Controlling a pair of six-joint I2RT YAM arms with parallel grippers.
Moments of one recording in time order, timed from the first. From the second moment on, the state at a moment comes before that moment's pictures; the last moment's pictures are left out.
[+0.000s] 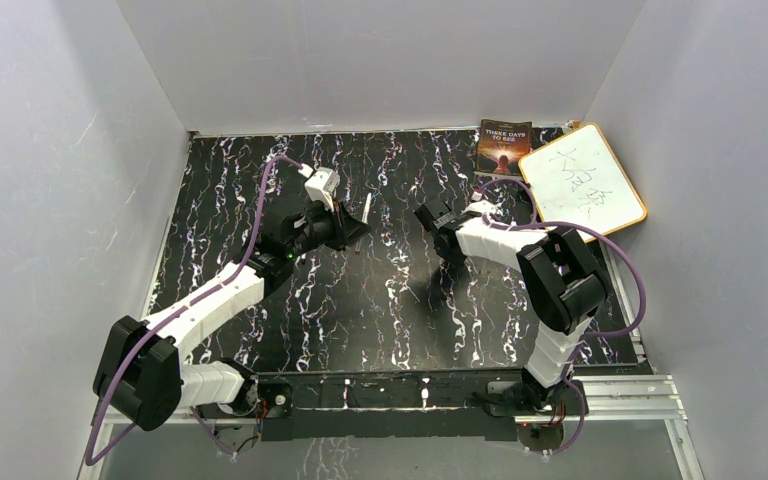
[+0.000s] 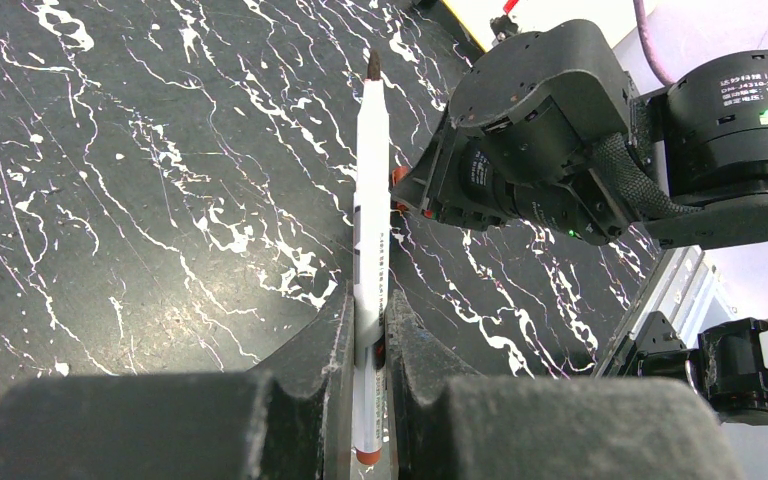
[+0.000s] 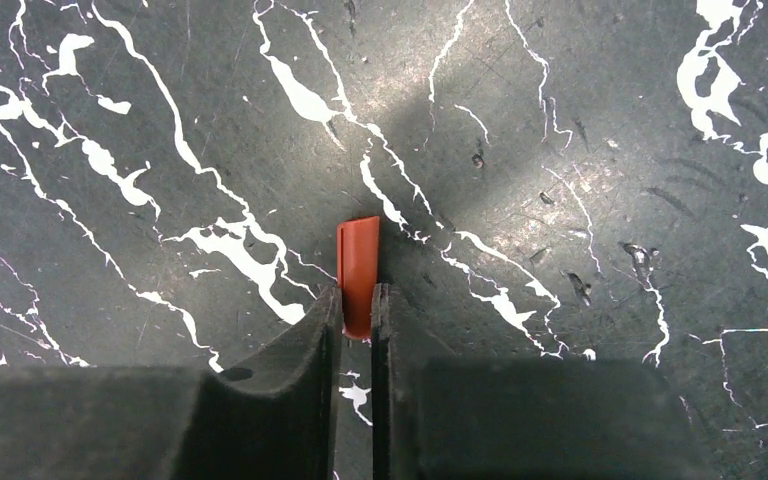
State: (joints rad) left arm -0.53 1.24 0.77 0.18 0.33 -0.40; right arm 0.55 1.79 1.08 -0.54 0.57 1.15
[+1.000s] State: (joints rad) left arm -0.59 1.24 0.57 0.60 0.54 -0.83; right arm 0.55 1.12 0.69 0.17 0.11 0.71
